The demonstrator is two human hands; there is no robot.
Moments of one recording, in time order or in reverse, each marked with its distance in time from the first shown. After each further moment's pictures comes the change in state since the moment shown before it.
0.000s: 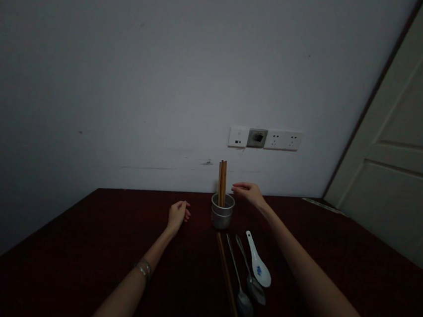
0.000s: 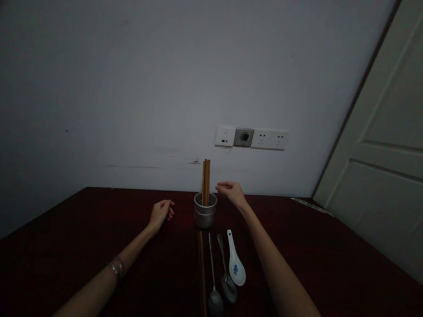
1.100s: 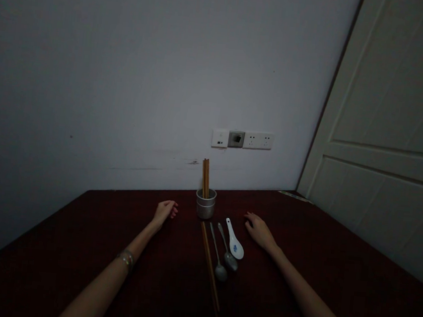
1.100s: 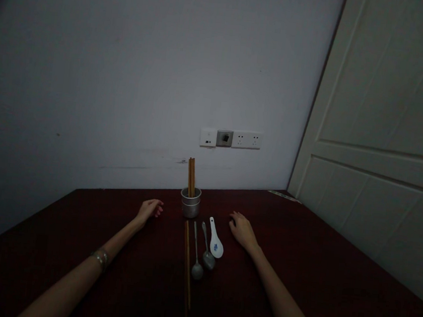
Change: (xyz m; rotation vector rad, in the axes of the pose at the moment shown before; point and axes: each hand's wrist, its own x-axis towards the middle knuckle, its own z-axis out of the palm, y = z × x) left_hand -0.014 0.015 -0.013 0.041 -0.129 -0.083; right_hand -0.133 0.080 -0.076 -1.001 0.051 -0.153
